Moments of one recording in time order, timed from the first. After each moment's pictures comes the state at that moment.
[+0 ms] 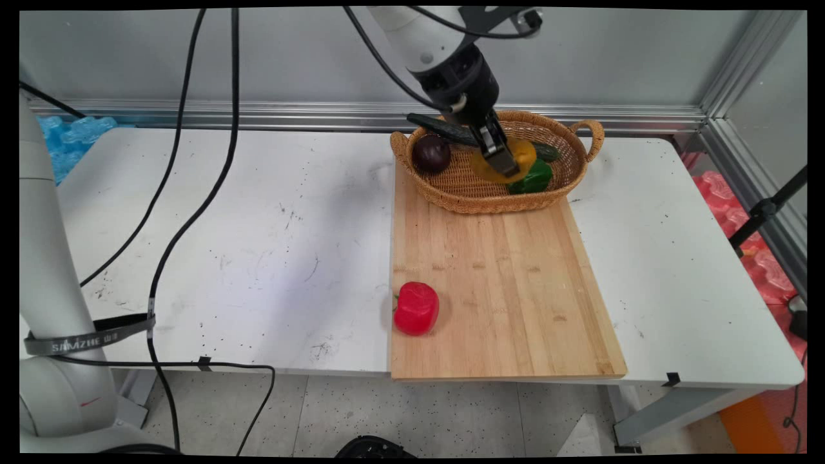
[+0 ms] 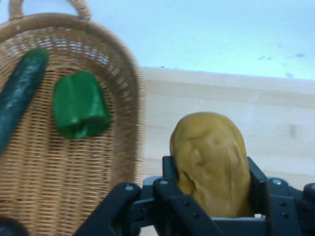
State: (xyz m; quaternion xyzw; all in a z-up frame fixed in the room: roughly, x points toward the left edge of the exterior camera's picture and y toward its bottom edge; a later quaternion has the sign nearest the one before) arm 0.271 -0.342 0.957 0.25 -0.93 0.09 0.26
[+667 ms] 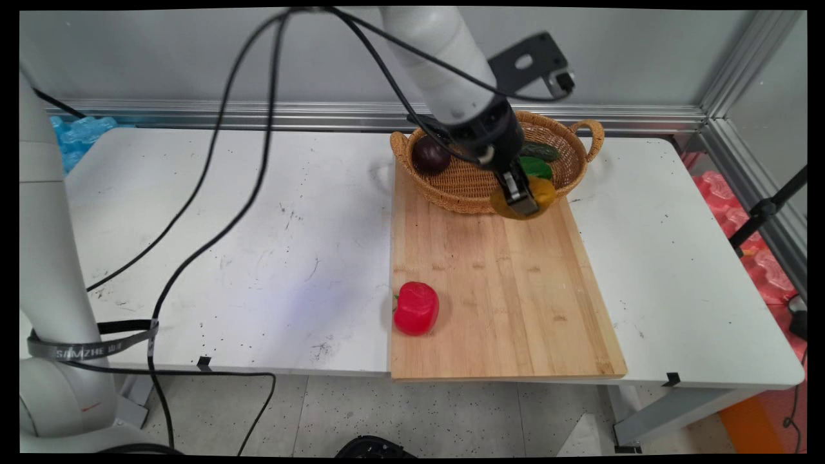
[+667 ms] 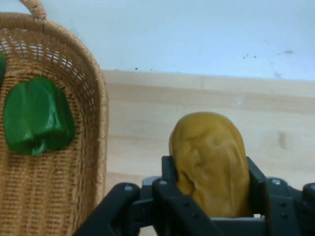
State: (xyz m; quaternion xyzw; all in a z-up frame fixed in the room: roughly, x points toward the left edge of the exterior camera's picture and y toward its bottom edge) arm 0.225 -0.326 0.916 0.24 -0.93 0.10 0.25
